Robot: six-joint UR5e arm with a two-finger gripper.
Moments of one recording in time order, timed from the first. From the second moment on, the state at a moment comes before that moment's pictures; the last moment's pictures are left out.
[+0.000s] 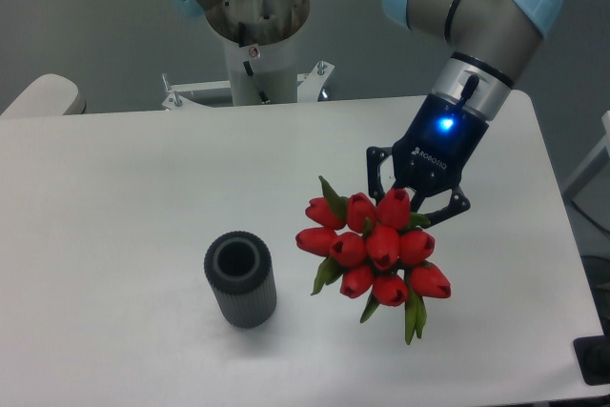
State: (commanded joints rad) arm 2.75 -1.87 -1.53 -1.02 0.62 1.16
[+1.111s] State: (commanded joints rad) arm 2.64 -1.86 -1.59 -0.82 0.61 0.96
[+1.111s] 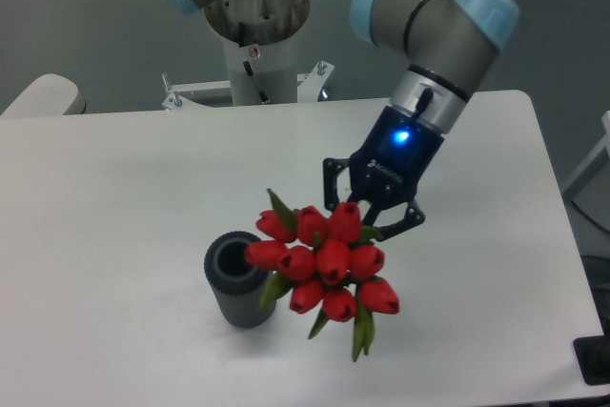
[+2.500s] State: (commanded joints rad) arm 2.61 -1.86 -1.67 -0.75 0.07 1.13
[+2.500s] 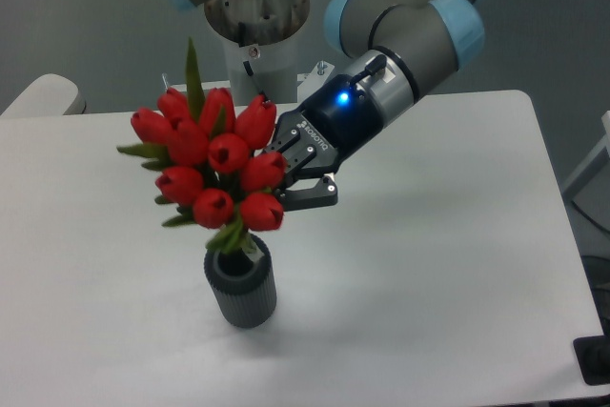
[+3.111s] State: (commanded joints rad) arm 2.61 -1.85 -1.73 -0.75 0.07 1.22
